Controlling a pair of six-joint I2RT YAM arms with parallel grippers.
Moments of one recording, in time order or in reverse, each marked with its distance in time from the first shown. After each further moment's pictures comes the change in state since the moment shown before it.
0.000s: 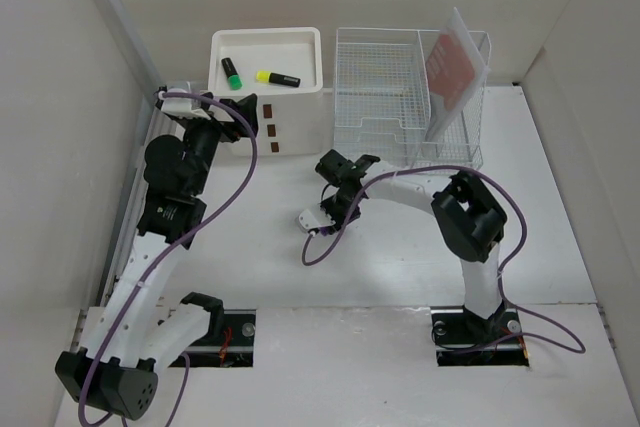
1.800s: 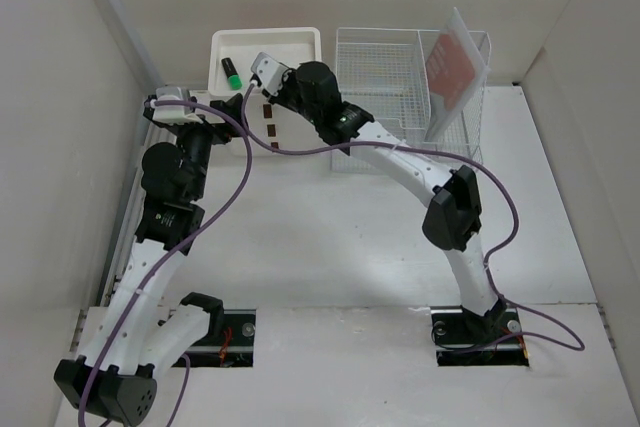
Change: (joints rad) left arm 0.000 -0.045 -0.032 0.011 -0.138 0.043; right arm -0.011 0.163 0.700 0.673 0.444 0.753
